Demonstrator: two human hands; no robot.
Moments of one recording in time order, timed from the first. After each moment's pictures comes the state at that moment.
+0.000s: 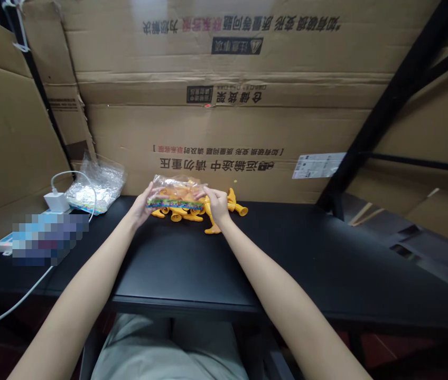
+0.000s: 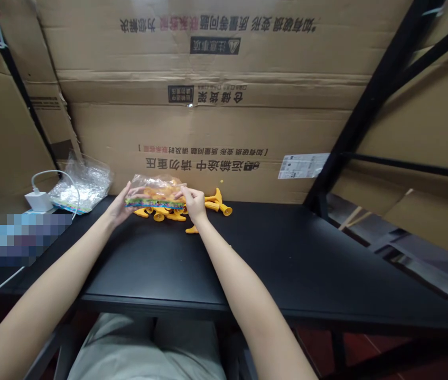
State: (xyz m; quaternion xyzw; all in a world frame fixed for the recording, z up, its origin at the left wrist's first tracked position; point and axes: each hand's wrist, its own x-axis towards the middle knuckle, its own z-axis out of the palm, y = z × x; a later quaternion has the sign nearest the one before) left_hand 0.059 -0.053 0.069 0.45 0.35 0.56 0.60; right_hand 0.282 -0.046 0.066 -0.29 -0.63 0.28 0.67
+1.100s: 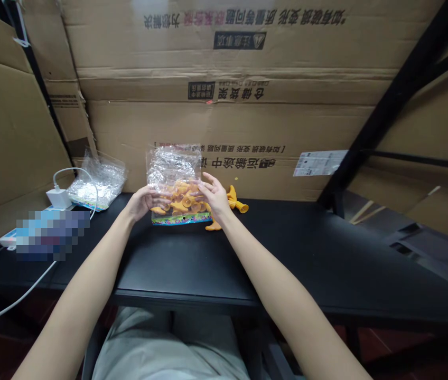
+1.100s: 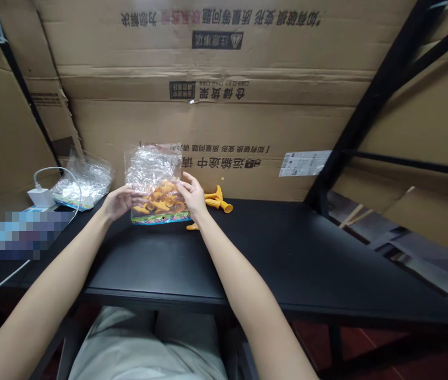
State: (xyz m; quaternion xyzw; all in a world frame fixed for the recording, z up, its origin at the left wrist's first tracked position) left_hand 0.050 -0.067 0.079 0.54 0.28 0.52 0.60; right_hand 0.274 -0.057 0.077 -0.29 -0.50 0.50 0.65
